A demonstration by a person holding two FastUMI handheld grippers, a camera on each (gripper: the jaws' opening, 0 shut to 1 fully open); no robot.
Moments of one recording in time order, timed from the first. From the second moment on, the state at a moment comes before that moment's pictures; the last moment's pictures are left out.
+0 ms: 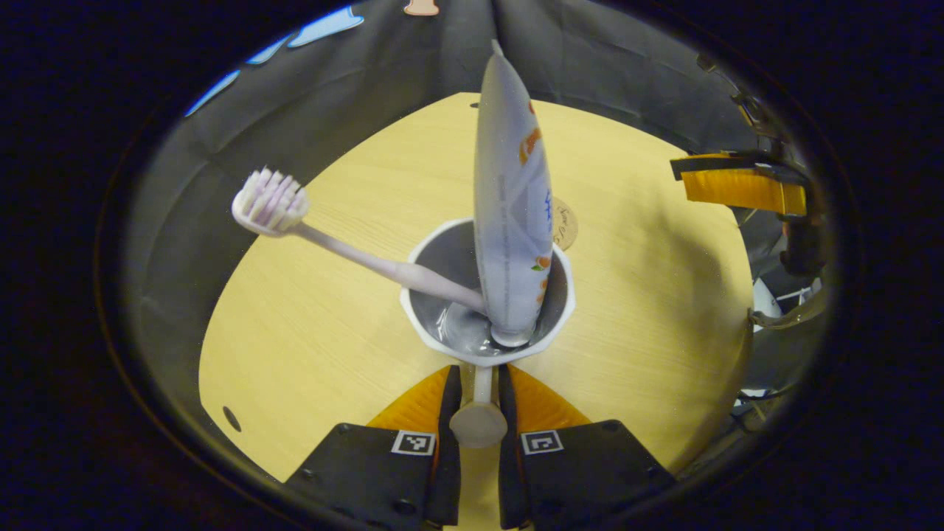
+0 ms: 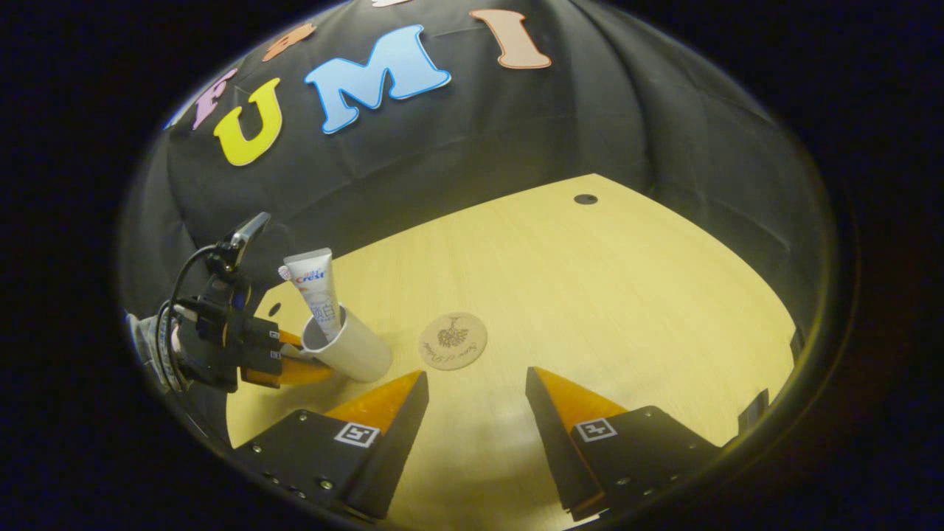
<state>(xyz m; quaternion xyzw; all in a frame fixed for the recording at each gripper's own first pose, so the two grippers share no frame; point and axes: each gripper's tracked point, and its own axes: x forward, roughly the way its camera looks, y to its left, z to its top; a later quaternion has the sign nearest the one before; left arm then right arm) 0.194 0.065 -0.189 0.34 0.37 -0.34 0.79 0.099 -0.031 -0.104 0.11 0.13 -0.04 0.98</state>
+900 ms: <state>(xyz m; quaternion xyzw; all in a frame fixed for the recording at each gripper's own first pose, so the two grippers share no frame) 0.226 0.004 -0.138 0.35 0.33 -0.41 0.77 0.085 -0.078 -0.101 0.14 0.13 -0.07 0.98</state>
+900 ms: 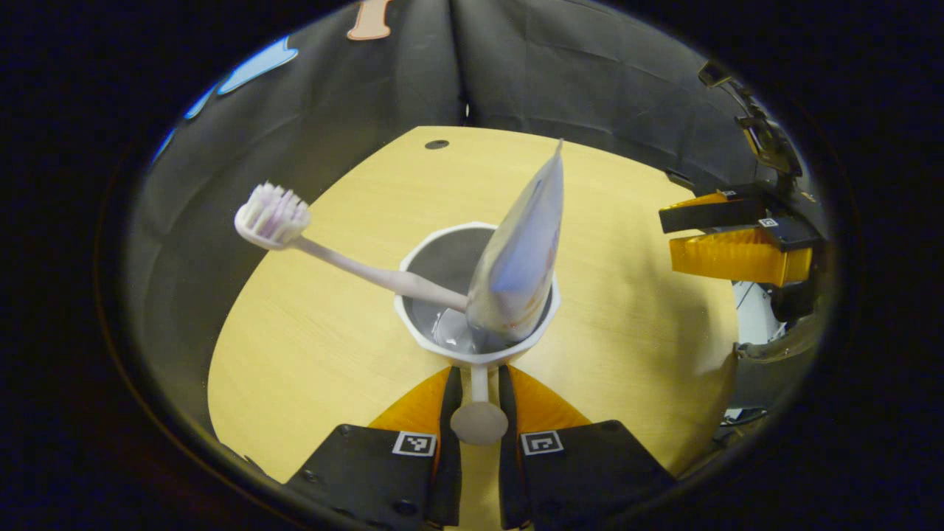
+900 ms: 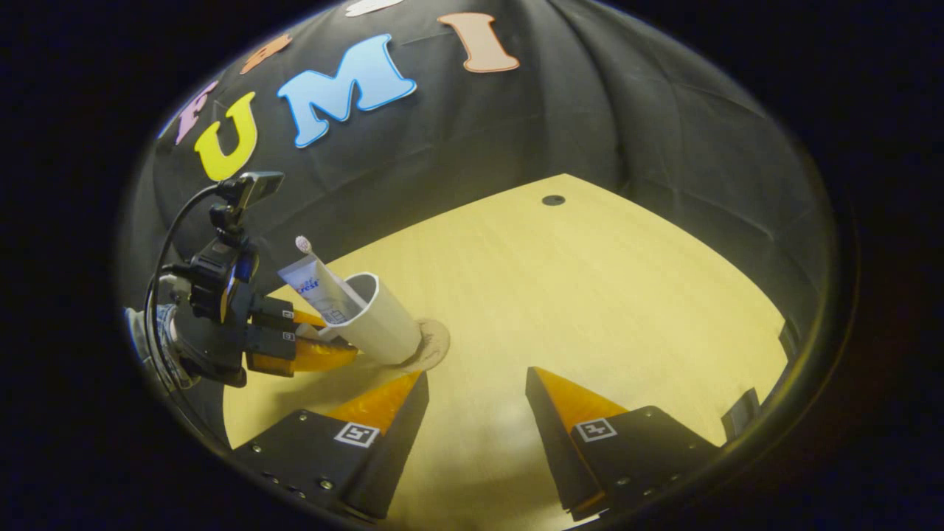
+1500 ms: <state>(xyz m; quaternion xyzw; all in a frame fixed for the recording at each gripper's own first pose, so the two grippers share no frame) 0.249 0.016 -0.122 0.36 0.35 -0.40 0.76 0.070 -0.102 -0.112 0.16 0.14 -0.09 0.97</state>
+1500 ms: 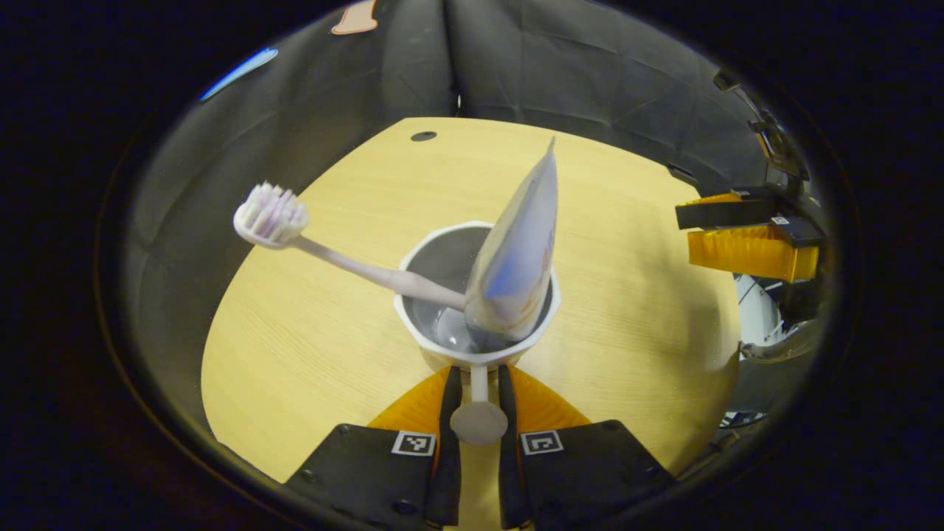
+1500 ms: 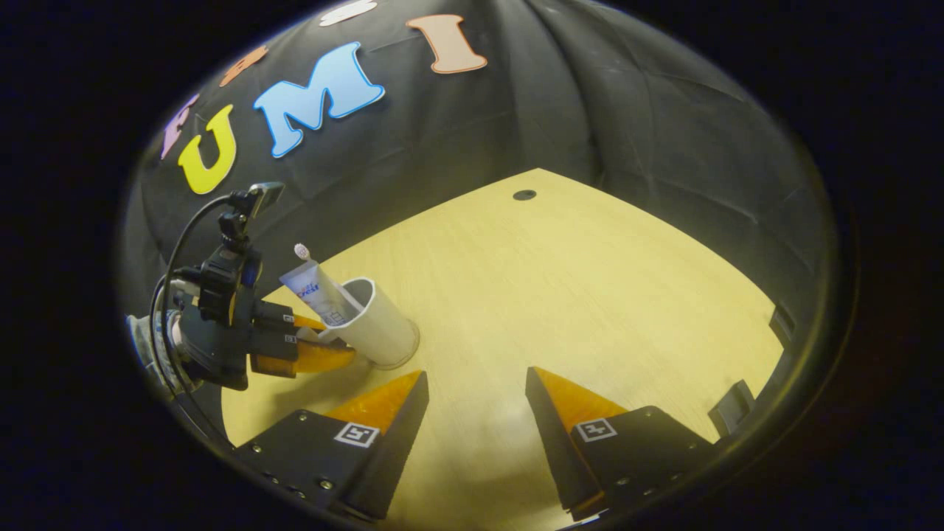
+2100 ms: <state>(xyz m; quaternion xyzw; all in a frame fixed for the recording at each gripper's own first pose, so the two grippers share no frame) 0.239 0.021 -0.090 0.35 0.31 -0.38 0.80 0.066 -0.085 -0.105 0.15 0.14 -0.07 0.98</state>
